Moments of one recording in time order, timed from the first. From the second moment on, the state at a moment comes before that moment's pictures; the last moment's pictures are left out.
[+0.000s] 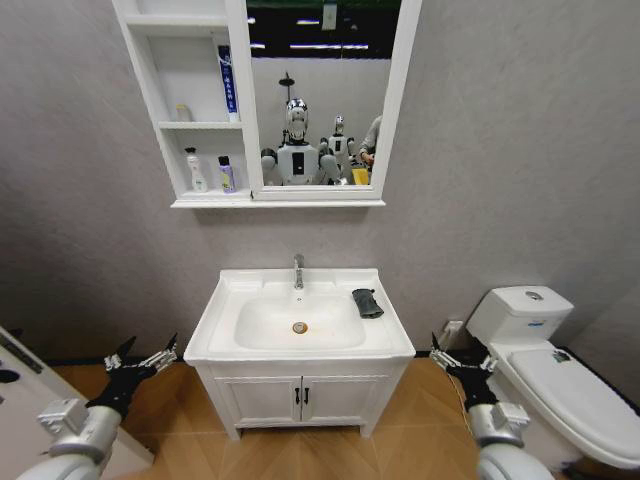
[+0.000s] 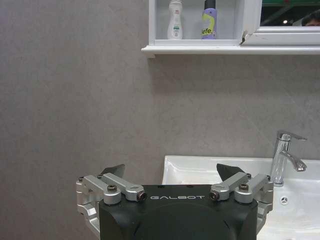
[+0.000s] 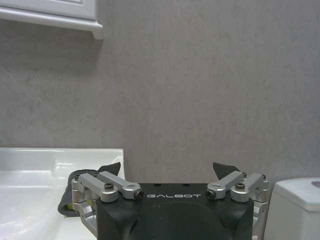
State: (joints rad) left arm 1.84 -1.17 -1.02 -2.28 -0.63 0.19 0.00; right arm -1.71 1.01 0.67 2.12 0.48 -0.02 0.38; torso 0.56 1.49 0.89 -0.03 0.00
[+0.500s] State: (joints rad) left arm 1.84 -1.16 -1.02 -2.28 -0.63 0.19 0.00; right arm -1.18 0.77 0.43 1.90 0.95 -0.41 0.40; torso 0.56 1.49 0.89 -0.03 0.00
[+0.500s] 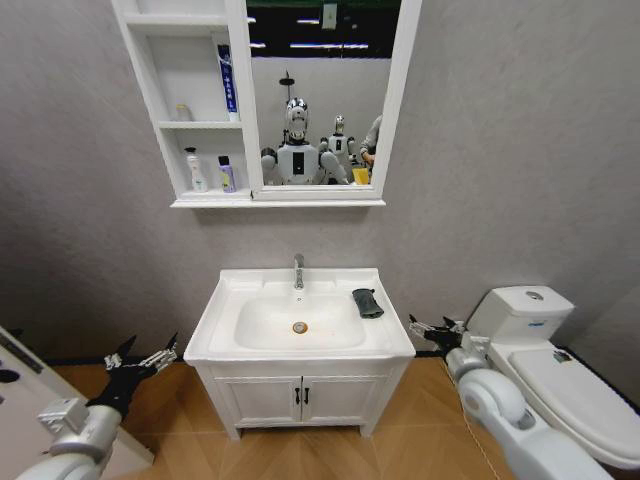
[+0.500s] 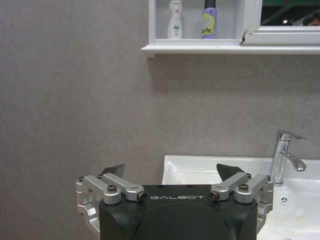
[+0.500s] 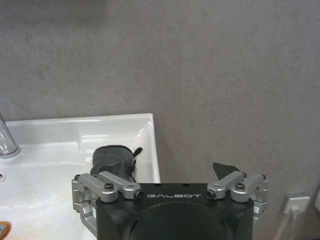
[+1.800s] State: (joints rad) left arm 1.84 -1.16 -1.02 -2.28 -0.63 0.20 0.00; right arm -0.56 0.98 -0.12 1.26 0.97 -0.37 0.34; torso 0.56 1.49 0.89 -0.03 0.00
